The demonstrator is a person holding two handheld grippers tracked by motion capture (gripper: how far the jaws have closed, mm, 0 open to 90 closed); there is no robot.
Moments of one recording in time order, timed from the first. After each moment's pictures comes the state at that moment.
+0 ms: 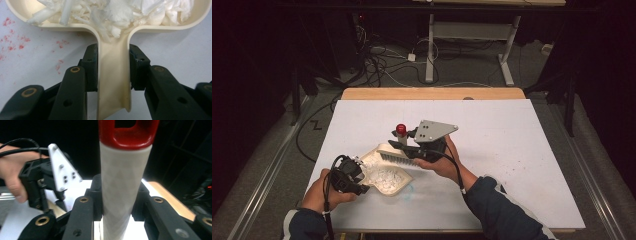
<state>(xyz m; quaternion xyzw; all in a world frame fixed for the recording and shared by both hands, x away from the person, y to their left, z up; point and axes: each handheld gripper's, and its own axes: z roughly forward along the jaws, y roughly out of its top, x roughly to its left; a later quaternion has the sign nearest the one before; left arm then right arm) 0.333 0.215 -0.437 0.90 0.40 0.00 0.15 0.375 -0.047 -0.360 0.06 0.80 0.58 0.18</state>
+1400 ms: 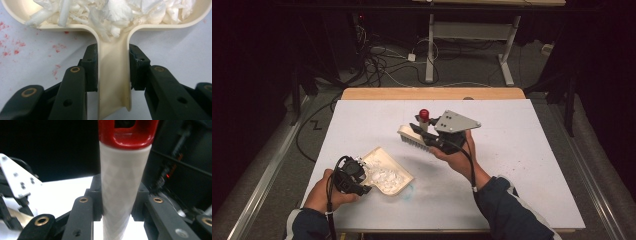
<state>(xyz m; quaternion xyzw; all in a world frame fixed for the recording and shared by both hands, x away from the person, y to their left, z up) 0.334 0.209 -0.442 0.91 0.39 0.01 0.14 0.380 -0.090 -0.346 0.16 0.77 0.57 0.26</state>
